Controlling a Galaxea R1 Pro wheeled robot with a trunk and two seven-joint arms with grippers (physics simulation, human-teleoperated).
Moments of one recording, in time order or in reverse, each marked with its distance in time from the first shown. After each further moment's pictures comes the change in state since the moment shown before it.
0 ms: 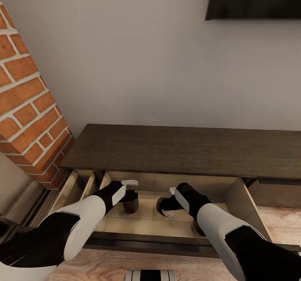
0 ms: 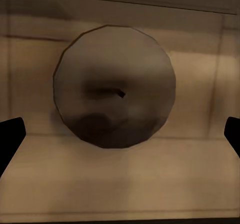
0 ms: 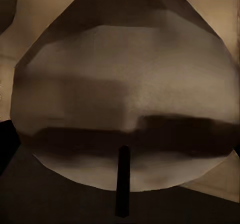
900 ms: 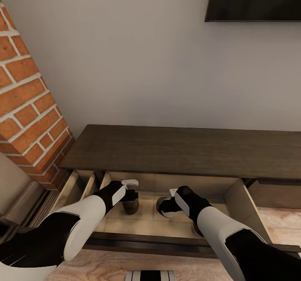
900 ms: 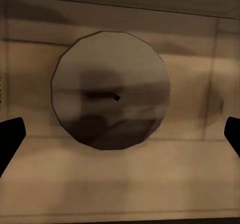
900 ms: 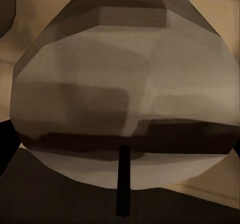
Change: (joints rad) left arm 0.000 0.000 0.000 -0.002 0.000 0.000 -0.009; right arm 0.023 0.000 0.000 0.000 0.000 -0.051 -0.005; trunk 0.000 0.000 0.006
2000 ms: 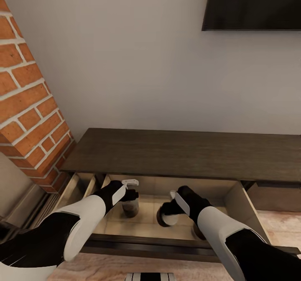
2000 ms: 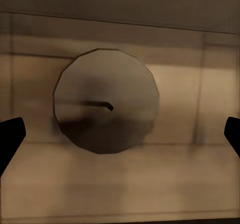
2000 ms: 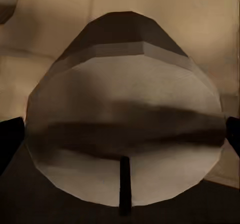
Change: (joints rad) left arm 0.000 0.000 -0.001 -0.006 0.000 0.007 -0.007; right arm -0.002 -0.002 -0.009 0.003 -0.005 0.077 -0.001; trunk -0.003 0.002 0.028
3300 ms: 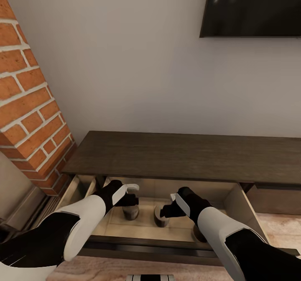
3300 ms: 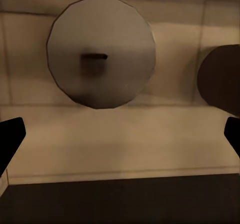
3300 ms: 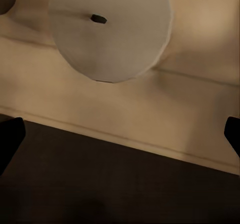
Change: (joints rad) left arm 0.000 0.000 0.000 -0.003 0.003 0.164 -0.004; right arm 0.000 0.000 -0.006 0.019 -0.003 0.033 0.003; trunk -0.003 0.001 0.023
